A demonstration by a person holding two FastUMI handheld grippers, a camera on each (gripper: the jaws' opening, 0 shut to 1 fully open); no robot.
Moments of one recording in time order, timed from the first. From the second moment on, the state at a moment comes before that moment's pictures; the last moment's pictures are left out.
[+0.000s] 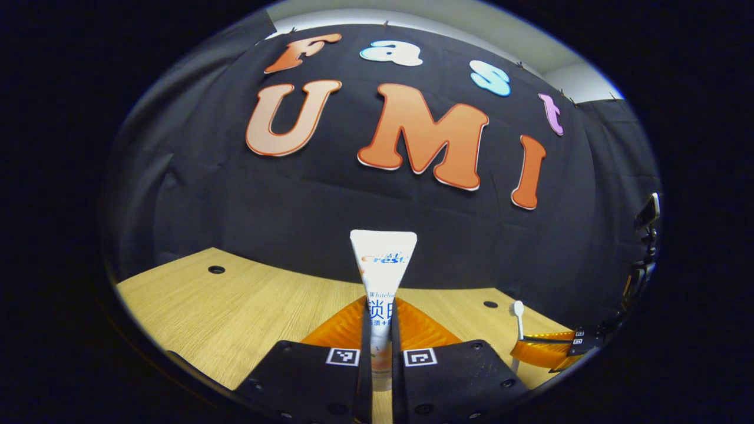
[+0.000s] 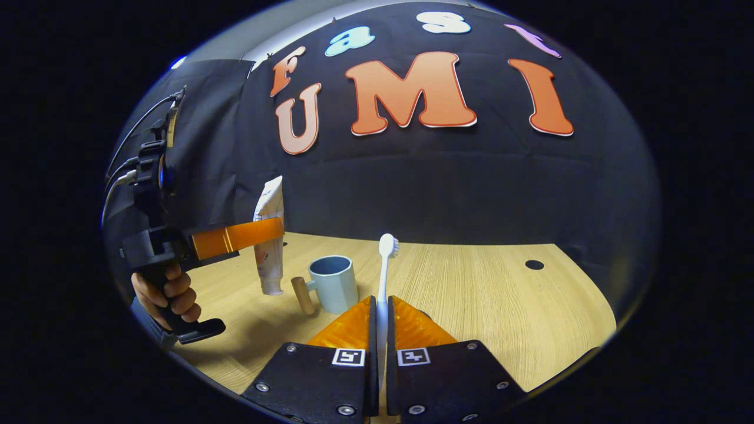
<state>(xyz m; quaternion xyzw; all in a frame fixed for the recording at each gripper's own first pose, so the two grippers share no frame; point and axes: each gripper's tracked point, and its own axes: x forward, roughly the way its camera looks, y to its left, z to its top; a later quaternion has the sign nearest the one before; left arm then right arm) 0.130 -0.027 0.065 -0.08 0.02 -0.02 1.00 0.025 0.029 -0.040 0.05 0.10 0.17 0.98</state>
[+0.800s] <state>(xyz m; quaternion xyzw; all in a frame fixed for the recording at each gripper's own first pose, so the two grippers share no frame) 0.211 -0.023 0.059 -0.12 -0.05 -0.01 0.99 0.051 0.031 0.013 0.08 0.02 0.18 0.98</state>
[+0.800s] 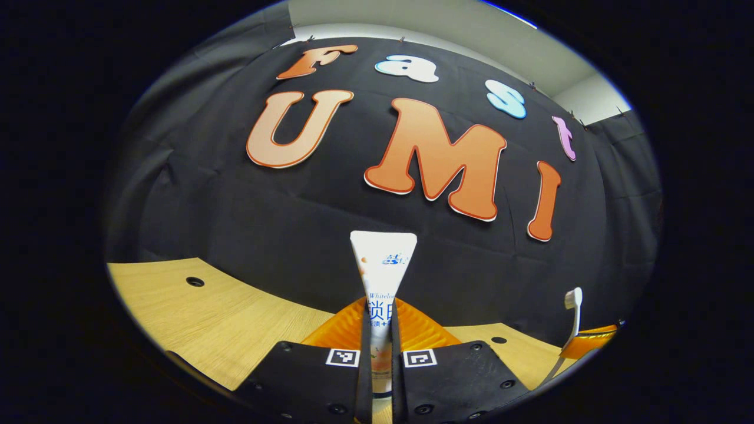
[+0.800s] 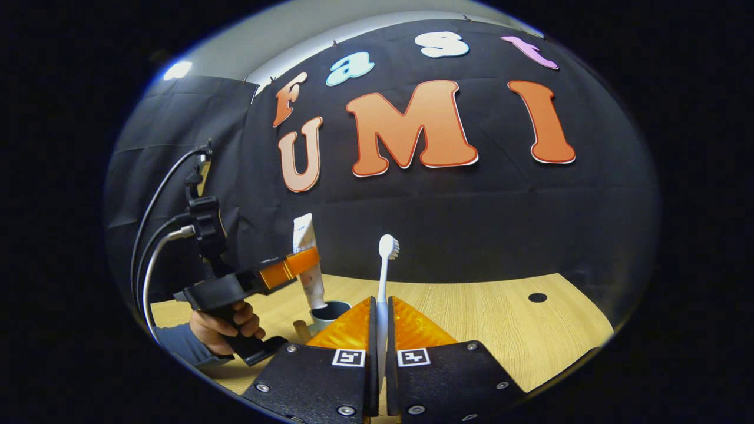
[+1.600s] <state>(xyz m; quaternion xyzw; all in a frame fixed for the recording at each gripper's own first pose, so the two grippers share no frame) 0.230 -0.019 -0.011 -0.12 0.04 -0.01 0.99 0.103 0.071 0.045 0.12 0.00 0.21 0.97</state>
